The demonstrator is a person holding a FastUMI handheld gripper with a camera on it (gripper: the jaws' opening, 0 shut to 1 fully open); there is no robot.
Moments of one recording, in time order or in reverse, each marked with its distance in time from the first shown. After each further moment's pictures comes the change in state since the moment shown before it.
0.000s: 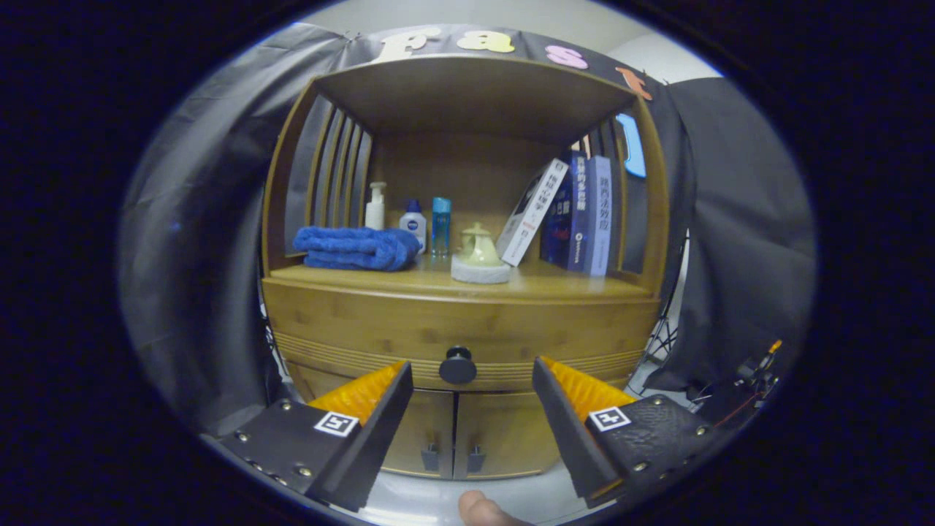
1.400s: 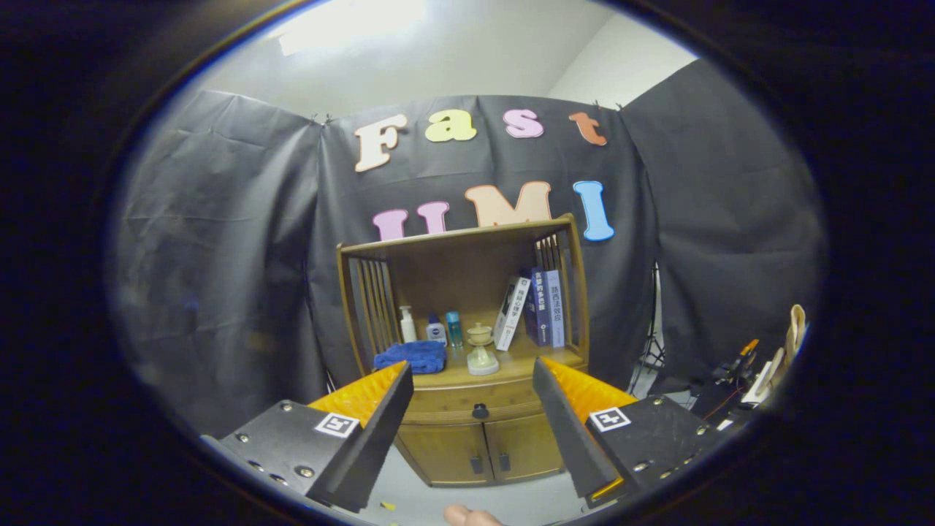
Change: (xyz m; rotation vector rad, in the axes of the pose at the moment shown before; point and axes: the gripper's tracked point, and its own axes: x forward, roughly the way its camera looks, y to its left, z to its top) arm -0.225 -0.030 0.179 0.222 -0.167 0.026
